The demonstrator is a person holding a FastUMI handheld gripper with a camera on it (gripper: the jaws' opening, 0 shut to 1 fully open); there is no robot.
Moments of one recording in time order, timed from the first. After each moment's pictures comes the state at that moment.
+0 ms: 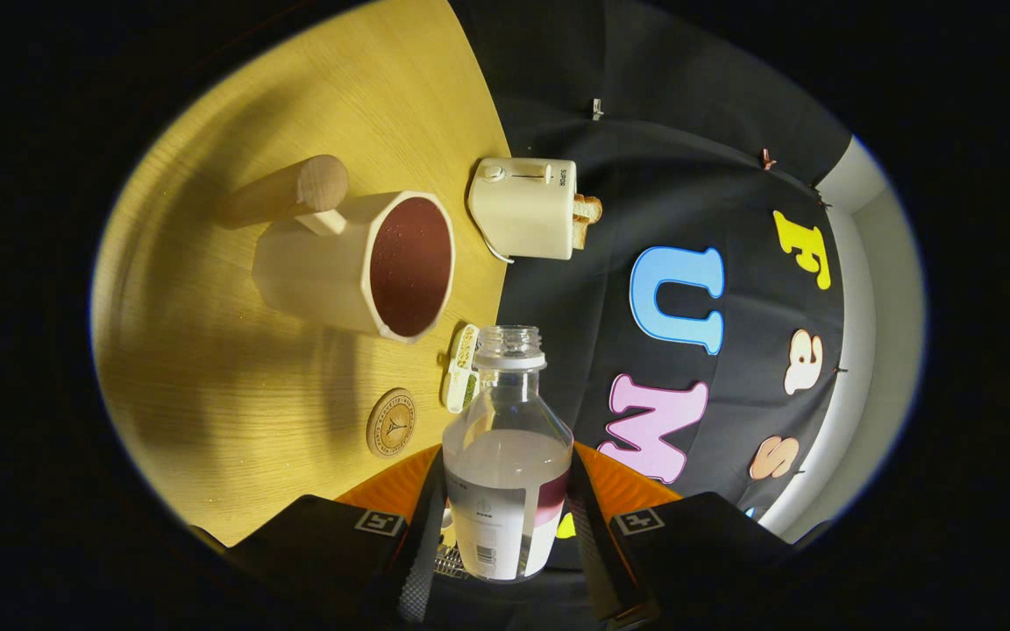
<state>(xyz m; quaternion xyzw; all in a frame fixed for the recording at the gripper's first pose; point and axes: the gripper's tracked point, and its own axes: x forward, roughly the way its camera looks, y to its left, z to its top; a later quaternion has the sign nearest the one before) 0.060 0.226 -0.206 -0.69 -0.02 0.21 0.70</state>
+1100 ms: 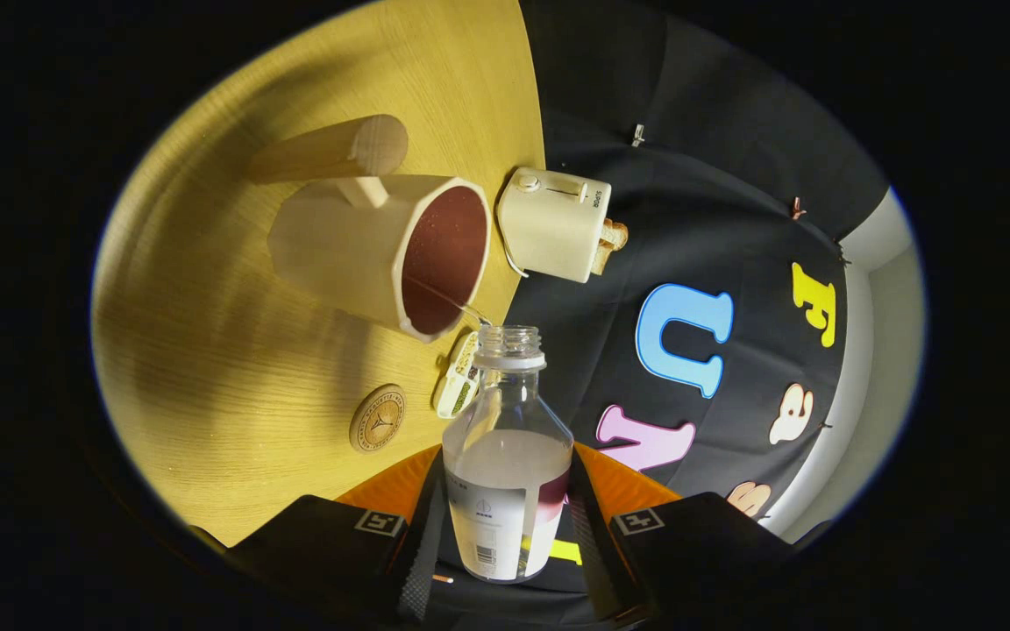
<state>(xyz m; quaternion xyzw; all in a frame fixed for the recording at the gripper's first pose) 0.068 0.235 -0.215 -0.74 -0.05 0.22 0.63</state>
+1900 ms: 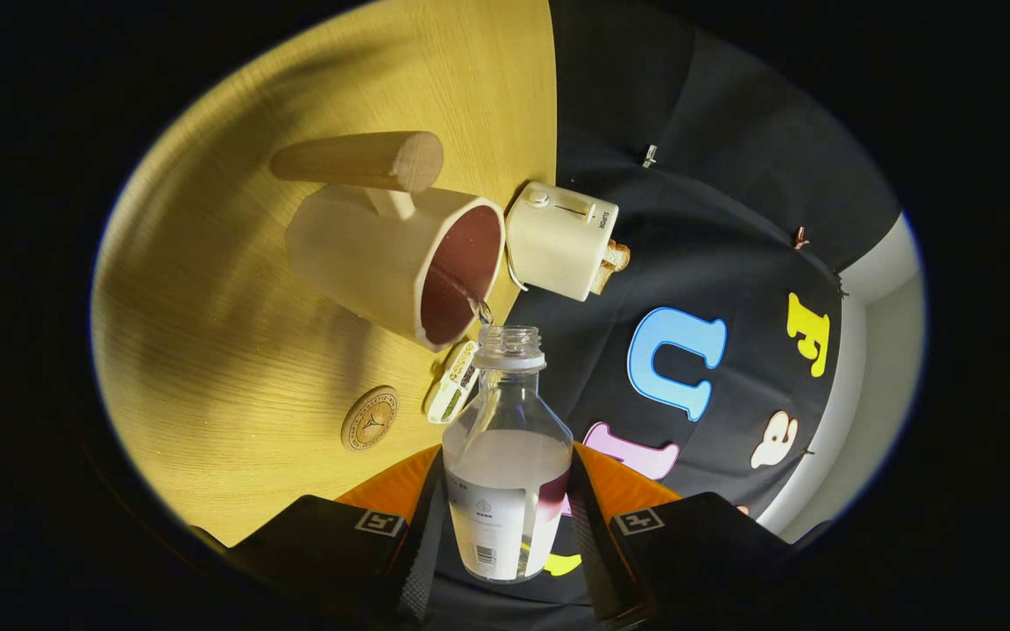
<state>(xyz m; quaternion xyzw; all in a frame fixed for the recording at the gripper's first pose) 0.059 0.242 -0.212 -0.76 -0.08 0.23 0.60</state>
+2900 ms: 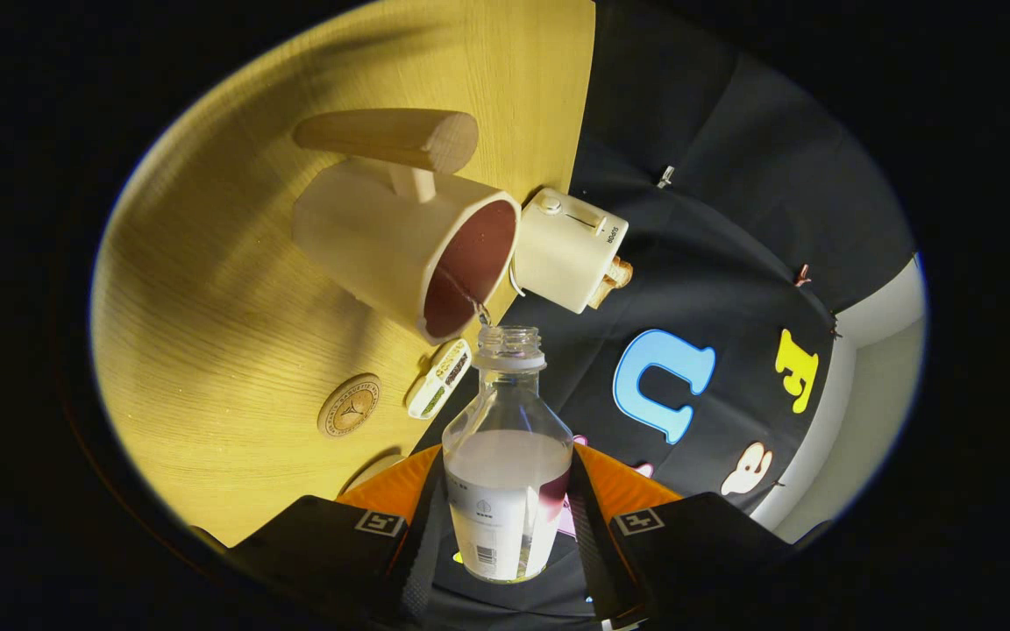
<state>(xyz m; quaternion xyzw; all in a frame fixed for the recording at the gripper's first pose) 0.063 0.249 -0.207 -0.80 -0.11 0.22 0.55</state>
